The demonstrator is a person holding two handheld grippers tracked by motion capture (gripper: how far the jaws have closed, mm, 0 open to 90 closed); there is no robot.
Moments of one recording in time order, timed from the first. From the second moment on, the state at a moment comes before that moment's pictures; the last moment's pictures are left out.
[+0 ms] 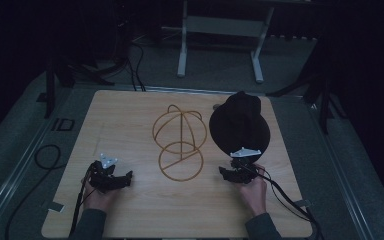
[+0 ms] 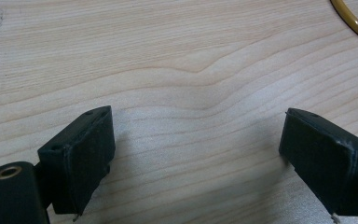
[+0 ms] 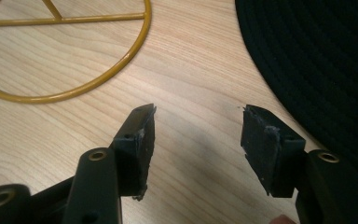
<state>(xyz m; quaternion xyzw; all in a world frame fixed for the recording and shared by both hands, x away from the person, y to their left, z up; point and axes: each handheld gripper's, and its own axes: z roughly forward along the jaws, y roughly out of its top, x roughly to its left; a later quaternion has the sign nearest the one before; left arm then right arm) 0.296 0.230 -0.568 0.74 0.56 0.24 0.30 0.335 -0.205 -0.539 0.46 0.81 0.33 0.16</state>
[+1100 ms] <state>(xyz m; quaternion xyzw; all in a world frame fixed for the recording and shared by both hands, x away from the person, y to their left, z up) 0.296 0.230 -0.568 0.74 0.56 0.24 0.30 0.331 -0.210 -0.528 0.45 0.83 0.31 0.14</state>
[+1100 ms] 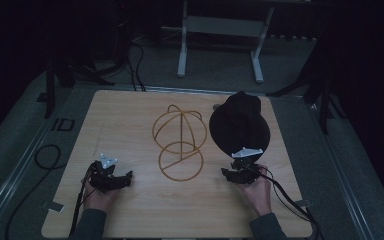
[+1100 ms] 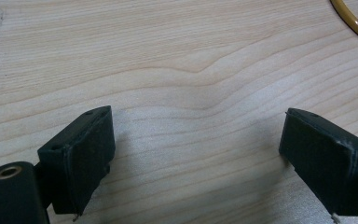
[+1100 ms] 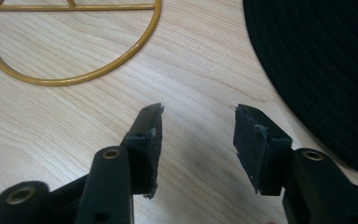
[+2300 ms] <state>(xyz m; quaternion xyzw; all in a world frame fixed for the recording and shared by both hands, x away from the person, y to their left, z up) 0.295 0.230 -0.568 0.74 0.56 0.24 0.30 0.346 -0.223 -0.498 0.44 0.83 0.29 0.15</state>
